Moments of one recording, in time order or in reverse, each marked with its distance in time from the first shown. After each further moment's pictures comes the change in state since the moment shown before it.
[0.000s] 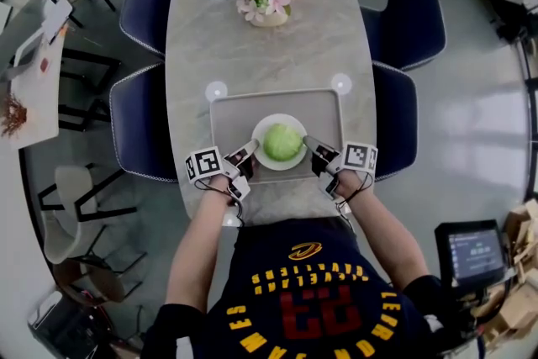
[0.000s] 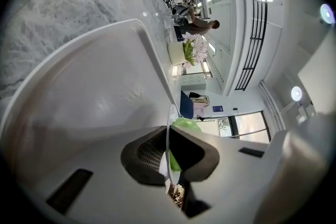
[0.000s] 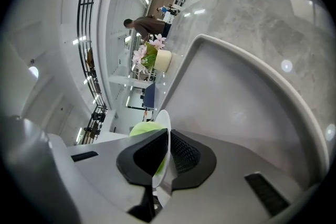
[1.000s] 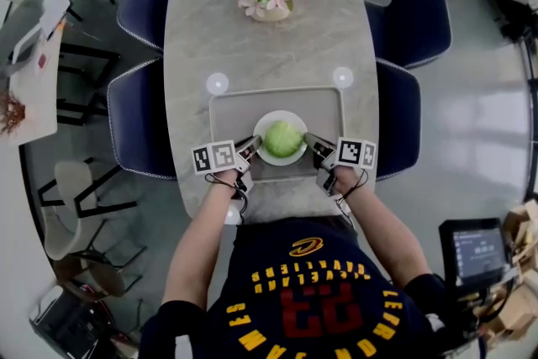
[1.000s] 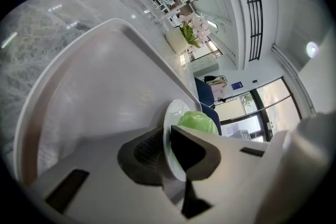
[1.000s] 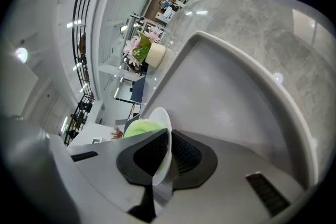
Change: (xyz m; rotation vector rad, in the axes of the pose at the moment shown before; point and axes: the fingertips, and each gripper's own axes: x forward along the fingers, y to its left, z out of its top) left arm 0.015 0.023 -0.004 0.240 0.086 0.254; right arm 0.014 -0.017 0.002 -0.129 0.039 -0.079
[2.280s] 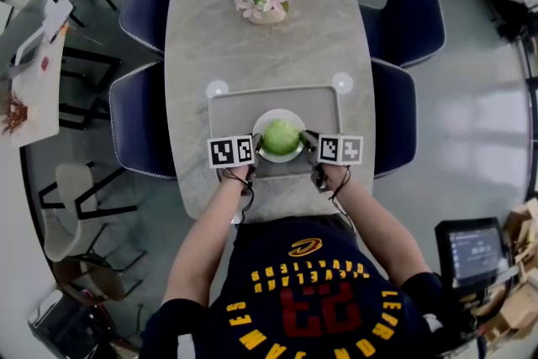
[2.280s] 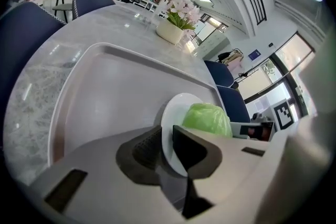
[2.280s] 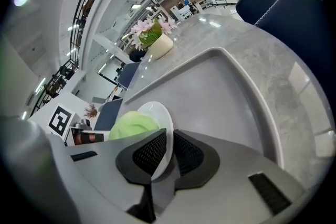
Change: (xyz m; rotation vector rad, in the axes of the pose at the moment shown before) left arm 0.005 0.005 0.000 0.247 0.078 0.332; right arm 0.002 -0.004 0.003 -0.285 0.052 -0.280
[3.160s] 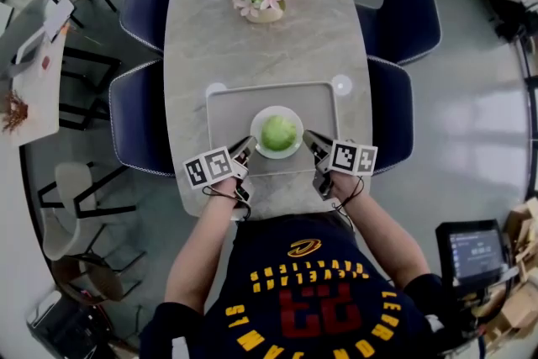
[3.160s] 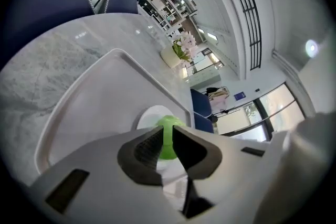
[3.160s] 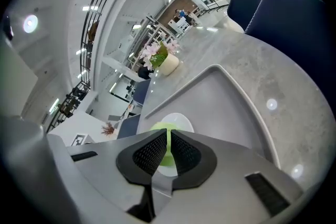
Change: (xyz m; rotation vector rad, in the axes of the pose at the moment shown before) left arm -0.061 -0.033 0.003 -0.291 -0.218 -0.266; right arm -0.053 0.032 0.010 0.113 -0.147 0.161
